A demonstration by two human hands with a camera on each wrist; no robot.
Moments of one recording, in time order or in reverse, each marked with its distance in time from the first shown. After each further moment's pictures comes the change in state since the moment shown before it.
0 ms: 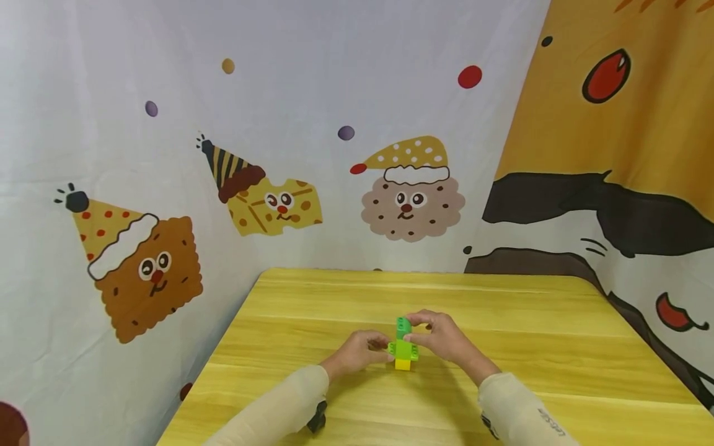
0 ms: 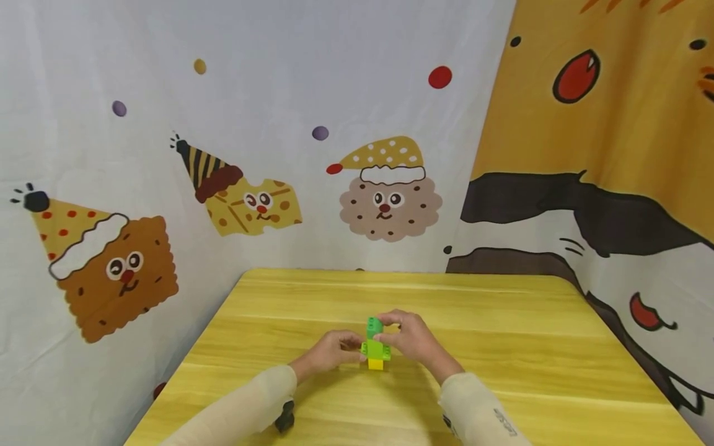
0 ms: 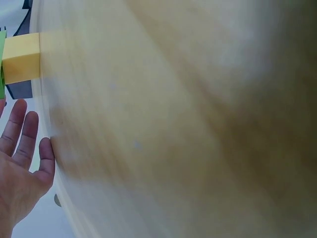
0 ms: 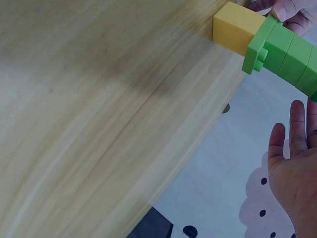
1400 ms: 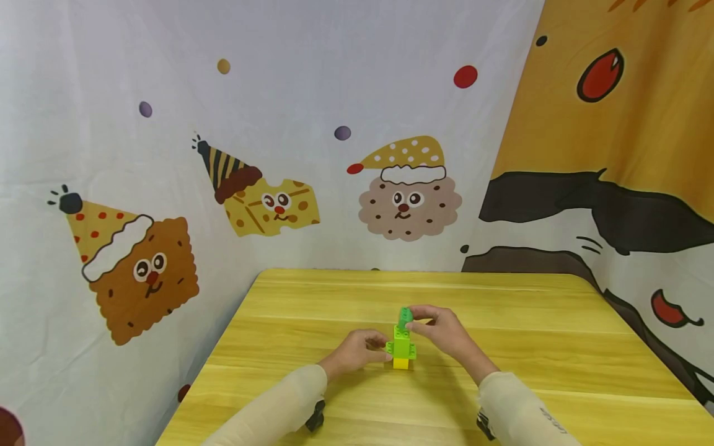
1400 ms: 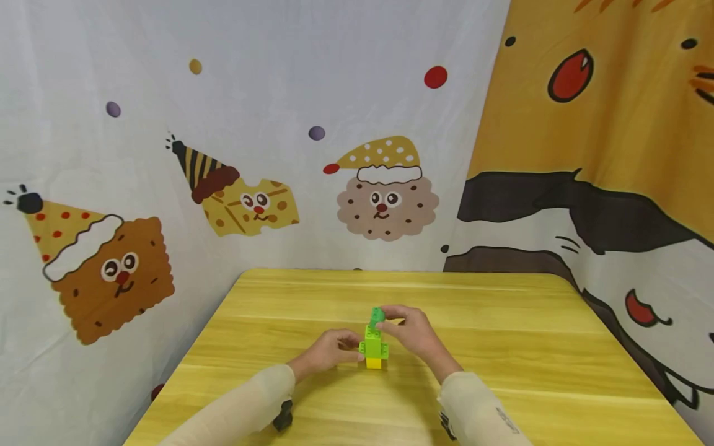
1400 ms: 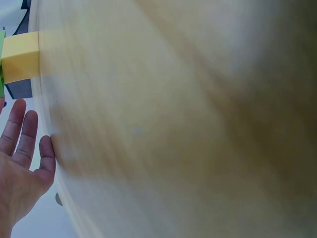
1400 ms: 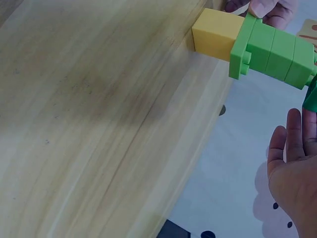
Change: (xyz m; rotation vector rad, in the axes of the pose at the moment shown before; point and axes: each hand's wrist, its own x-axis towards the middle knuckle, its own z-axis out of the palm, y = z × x) left_hand 0.004 -0.003 0.001 -0.002 0.016 0.010; right_hand 0.002 0.000 -0.004 0.140 0.106 0.121
